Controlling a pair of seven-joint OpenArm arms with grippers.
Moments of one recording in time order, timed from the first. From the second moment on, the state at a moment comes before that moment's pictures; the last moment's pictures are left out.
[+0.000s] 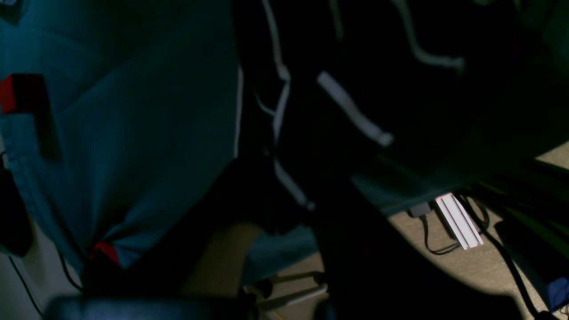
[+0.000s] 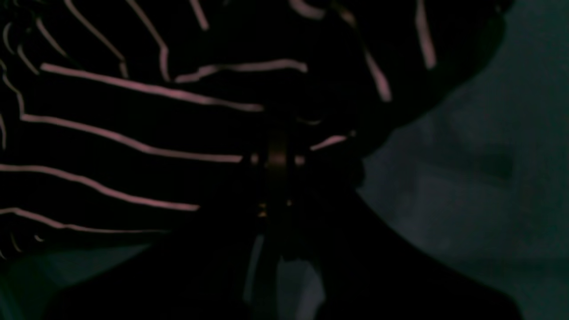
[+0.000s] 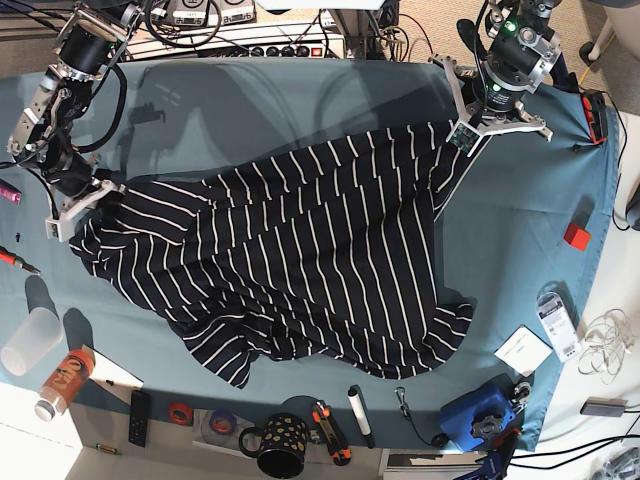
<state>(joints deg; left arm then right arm) 31.4 -19.0 8.3 126.5 4.7 -12.7 53.7 2.4 21.4 37.3 77.5 31.2 34.2 -59.7</state>
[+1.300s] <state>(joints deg) 31.4 -19.0 8.2 126.5 4.4 -12.7 53.7 -22.6 21.7 56.0 90.7 60.7 39.8 -78.0</state>
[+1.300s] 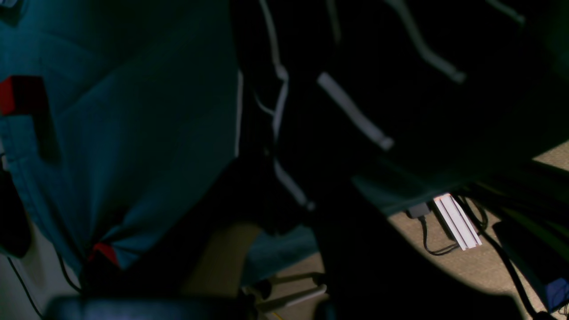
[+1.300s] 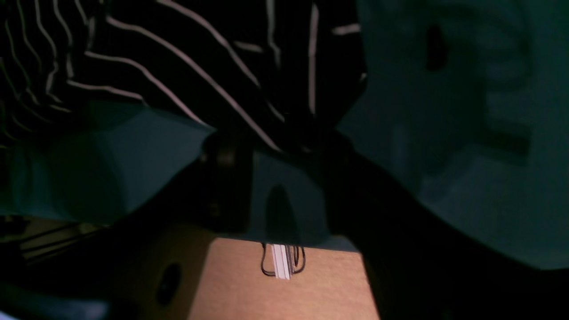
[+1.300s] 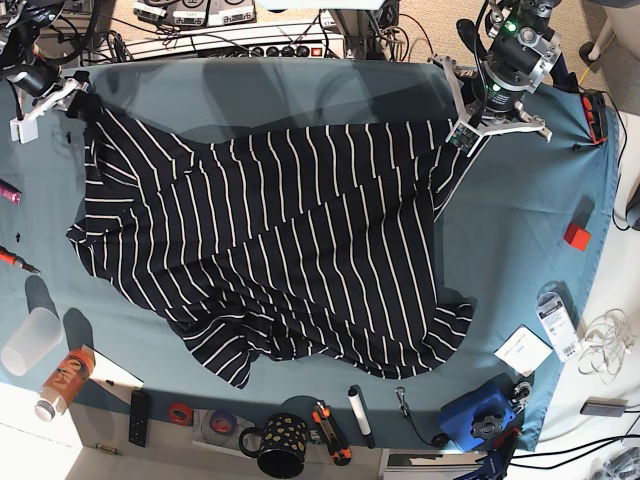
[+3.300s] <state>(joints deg) 30.5 -18.9 8.2 126.5 4.2 -12.8 48.3 -7.5 24.5 50.6 106.6 46.6 40.0 -60.2</state>
